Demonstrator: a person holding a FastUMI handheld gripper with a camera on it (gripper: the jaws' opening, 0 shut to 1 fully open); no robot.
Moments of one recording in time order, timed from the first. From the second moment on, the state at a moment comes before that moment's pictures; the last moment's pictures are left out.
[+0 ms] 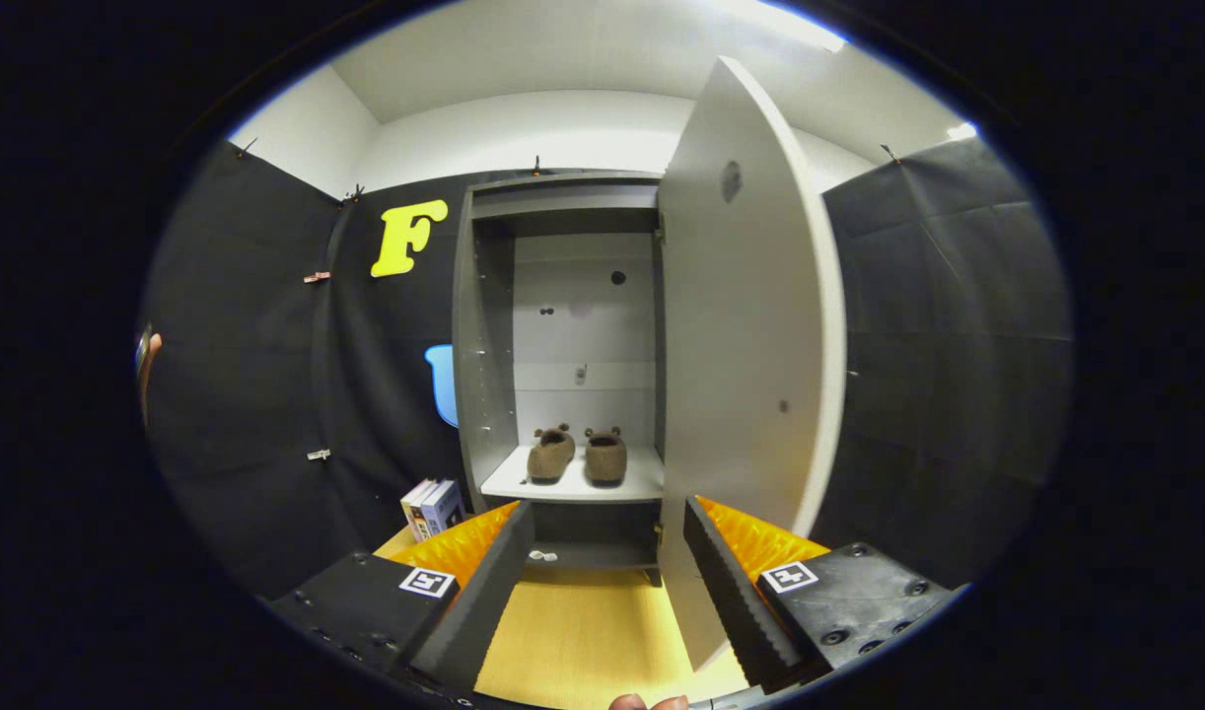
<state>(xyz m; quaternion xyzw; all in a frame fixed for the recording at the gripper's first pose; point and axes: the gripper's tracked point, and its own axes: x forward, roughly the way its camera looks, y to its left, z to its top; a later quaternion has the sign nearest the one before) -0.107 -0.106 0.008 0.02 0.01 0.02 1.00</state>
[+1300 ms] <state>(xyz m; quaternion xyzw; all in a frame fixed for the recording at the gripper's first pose) -0.042 -0.303 0.012 0.02 0.03 -0.12 0.99</state>
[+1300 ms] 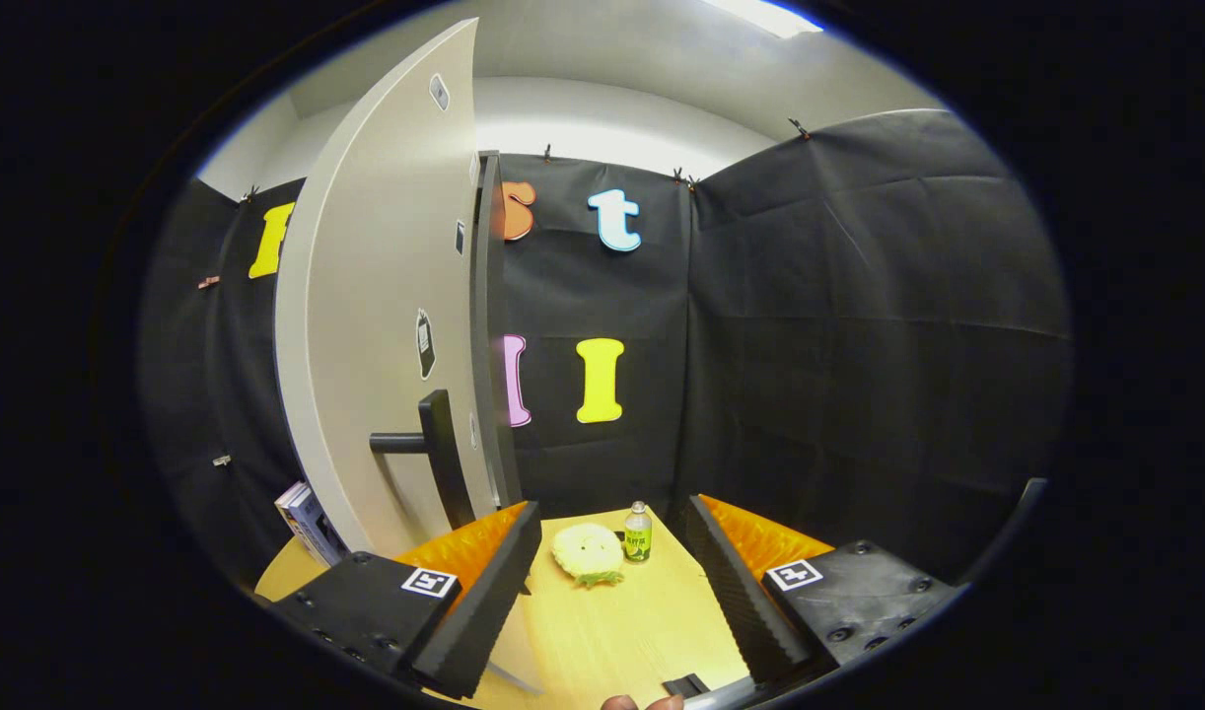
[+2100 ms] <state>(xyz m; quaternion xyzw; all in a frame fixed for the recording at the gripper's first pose) -0.036 -0.165 0.001 0.05 0.04 -0.05 1.00</state>
